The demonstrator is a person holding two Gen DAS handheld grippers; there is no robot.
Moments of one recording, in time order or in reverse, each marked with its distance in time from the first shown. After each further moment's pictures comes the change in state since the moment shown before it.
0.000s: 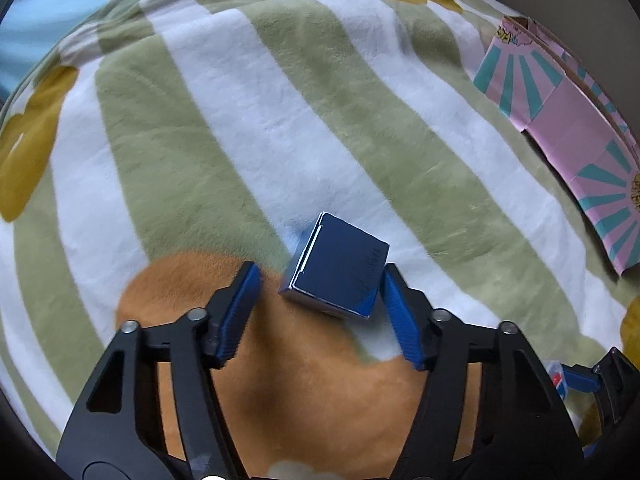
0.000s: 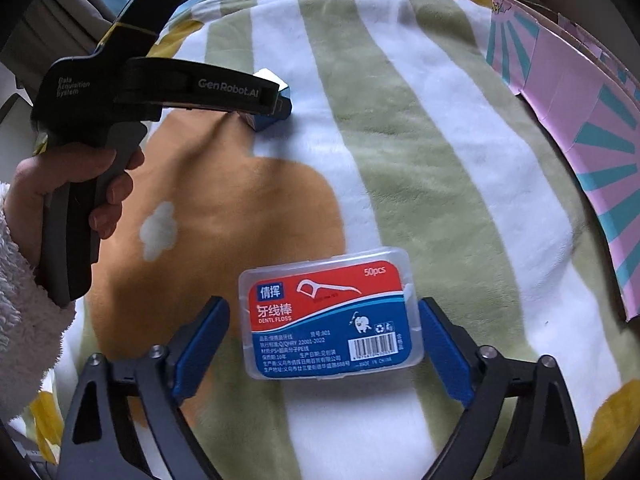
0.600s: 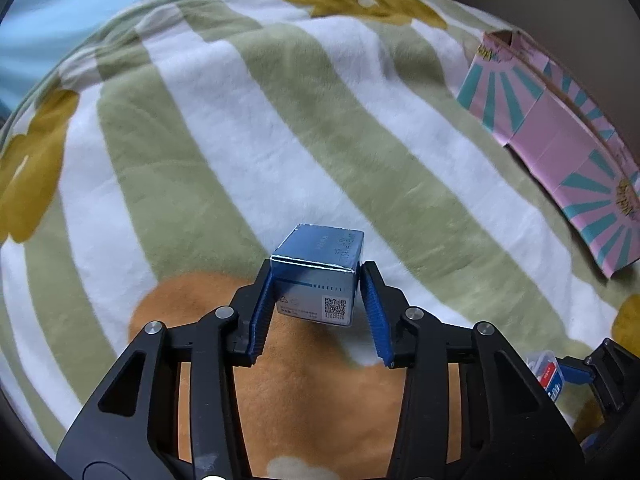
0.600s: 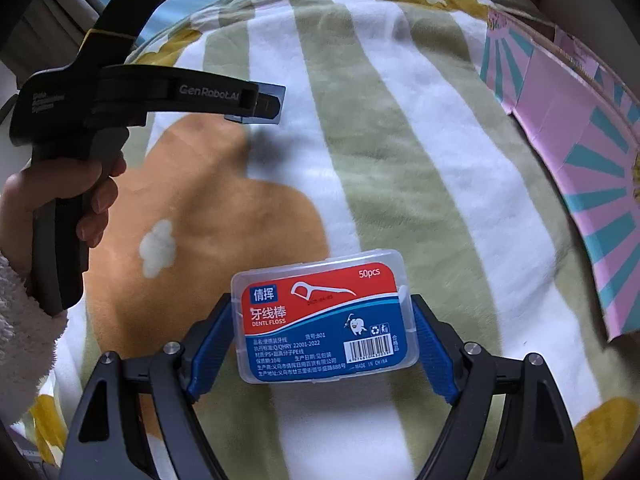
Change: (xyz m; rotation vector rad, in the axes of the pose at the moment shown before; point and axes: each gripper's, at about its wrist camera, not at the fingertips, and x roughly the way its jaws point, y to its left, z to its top) left arm -0.023 -0.007 0.011 0.019 -0.050 -0.016; right arm -0.023 -0.011 0.013 -0.021 -0.022 -0.003
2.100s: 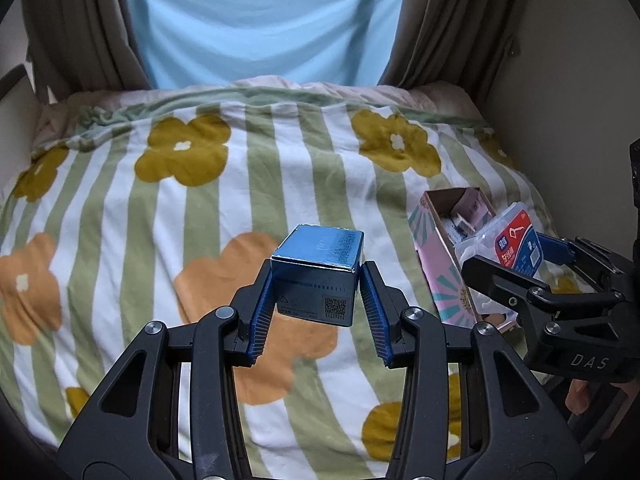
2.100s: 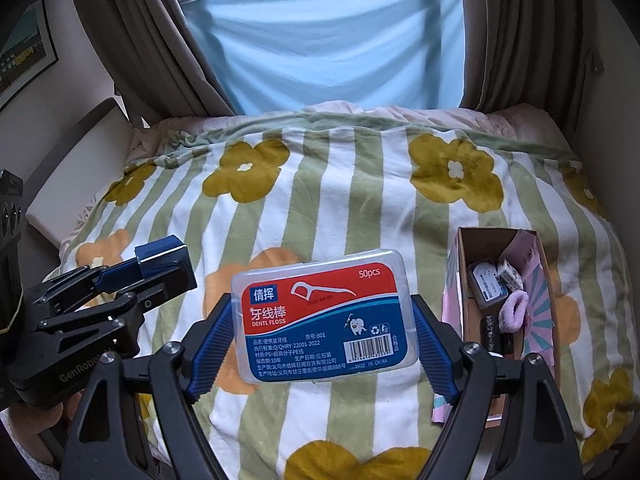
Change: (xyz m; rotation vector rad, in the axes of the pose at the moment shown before) left arm -0.322 -0.093 -0.028 -0.432 -0.219 0.188; right arm -0.254 -0.017 0.102 -0.248 -0.191 0.157
